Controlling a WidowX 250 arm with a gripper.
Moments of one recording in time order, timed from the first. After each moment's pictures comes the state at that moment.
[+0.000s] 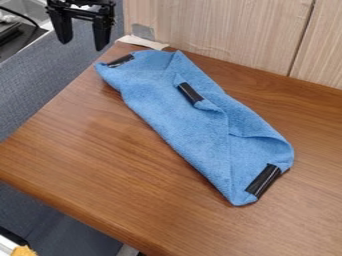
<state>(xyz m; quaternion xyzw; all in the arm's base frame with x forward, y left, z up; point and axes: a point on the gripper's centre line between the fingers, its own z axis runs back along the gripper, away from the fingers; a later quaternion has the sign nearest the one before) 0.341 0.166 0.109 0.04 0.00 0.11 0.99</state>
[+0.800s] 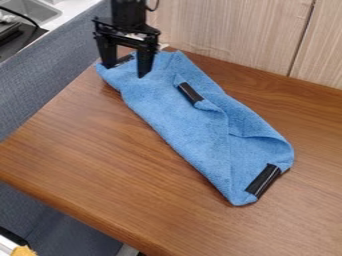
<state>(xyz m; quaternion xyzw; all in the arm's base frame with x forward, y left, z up) 0.351 0.087 0.081 0.01 0.03 0.01 1.00</state>
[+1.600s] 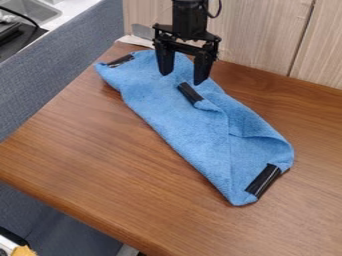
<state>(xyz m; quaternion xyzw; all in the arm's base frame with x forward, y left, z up) 0.380 0.015 0.070 -0.03 0.04 -0.05 1.00</state>
